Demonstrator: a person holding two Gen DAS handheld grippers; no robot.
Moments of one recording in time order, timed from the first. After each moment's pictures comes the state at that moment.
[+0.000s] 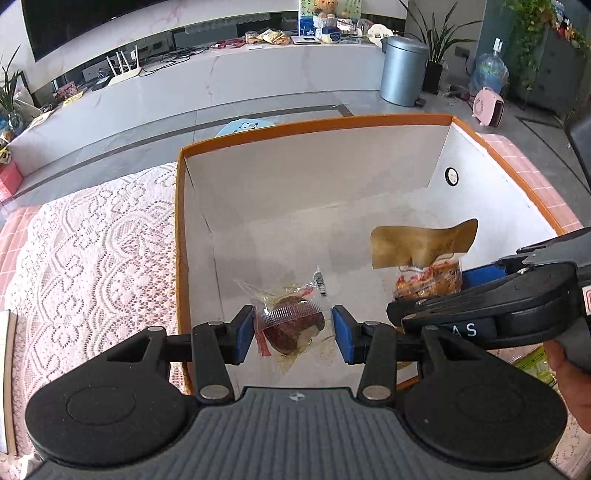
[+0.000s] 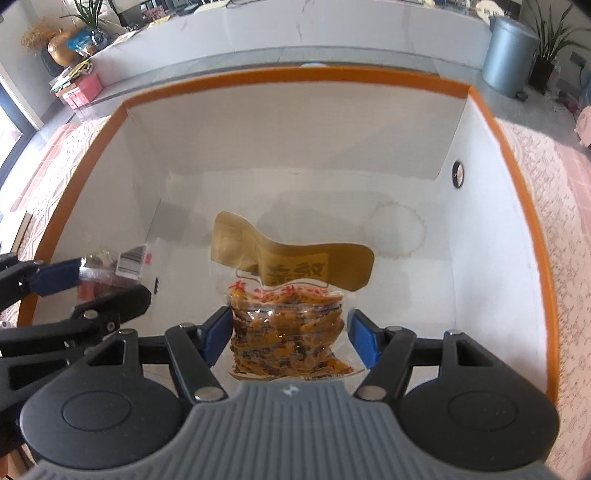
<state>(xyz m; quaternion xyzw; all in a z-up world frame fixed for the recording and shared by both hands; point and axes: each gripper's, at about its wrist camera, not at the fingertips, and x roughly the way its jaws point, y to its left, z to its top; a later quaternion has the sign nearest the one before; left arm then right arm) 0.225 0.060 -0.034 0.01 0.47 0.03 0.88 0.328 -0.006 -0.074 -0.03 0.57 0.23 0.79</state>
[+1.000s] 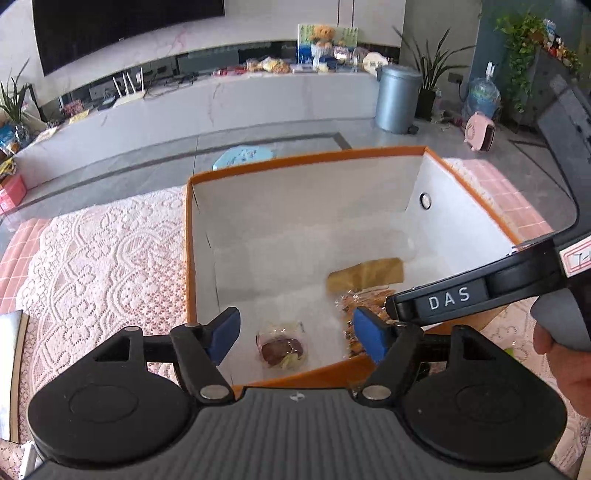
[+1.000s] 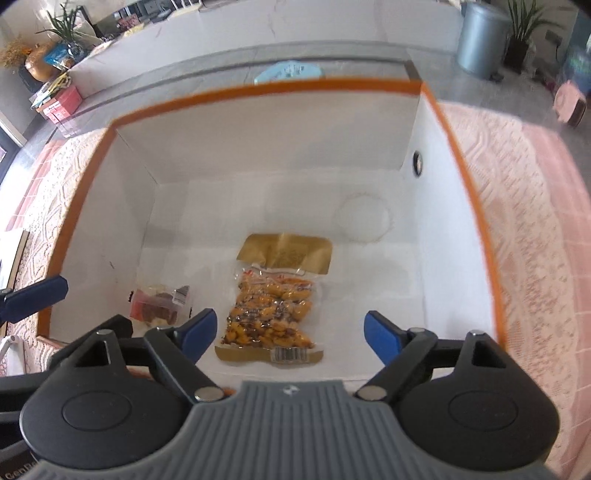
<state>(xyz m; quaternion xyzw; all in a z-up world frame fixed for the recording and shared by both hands) 0.198 0.053 -0.003 0.00 0.42 0.03 0.91 0.314 -0.029 -0.042 -0.02 0.57 0.19 0.80</state>
